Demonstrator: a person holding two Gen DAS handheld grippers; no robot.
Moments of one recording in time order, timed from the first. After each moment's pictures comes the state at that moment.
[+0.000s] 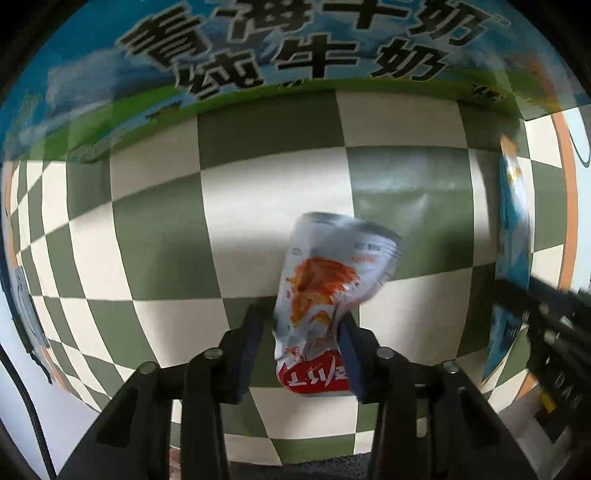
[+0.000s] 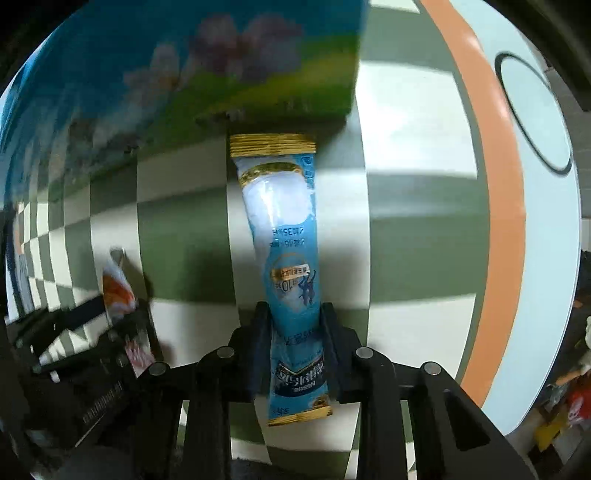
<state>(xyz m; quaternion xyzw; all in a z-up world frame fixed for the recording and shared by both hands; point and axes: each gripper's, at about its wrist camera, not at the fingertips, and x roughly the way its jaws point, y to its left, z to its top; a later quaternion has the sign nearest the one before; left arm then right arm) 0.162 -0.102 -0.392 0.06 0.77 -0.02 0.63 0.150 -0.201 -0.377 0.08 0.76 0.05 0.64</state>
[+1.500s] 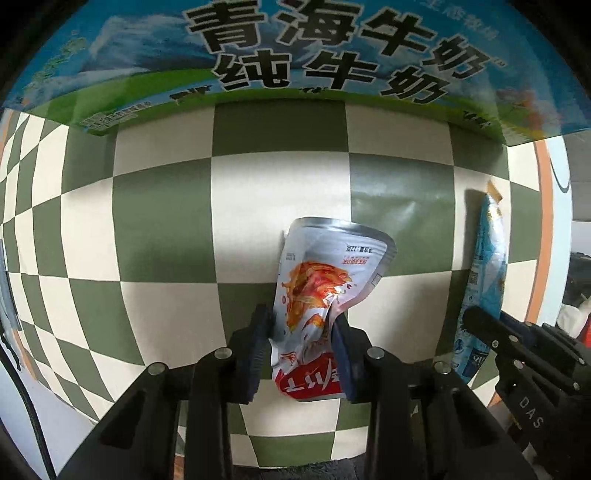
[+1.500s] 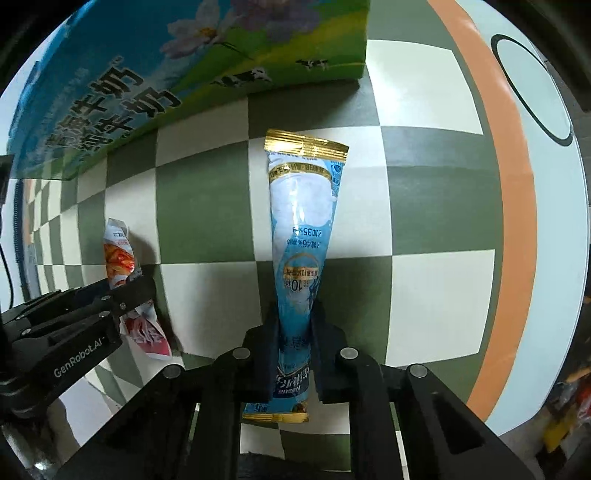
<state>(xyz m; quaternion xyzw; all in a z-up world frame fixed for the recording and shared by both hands) 0.149 -0.057 -0.378 -0.02 0.75 -0.02 0.66 0.123 -0.181 -0.368 0.10 0.75 0.06 0.65</state>
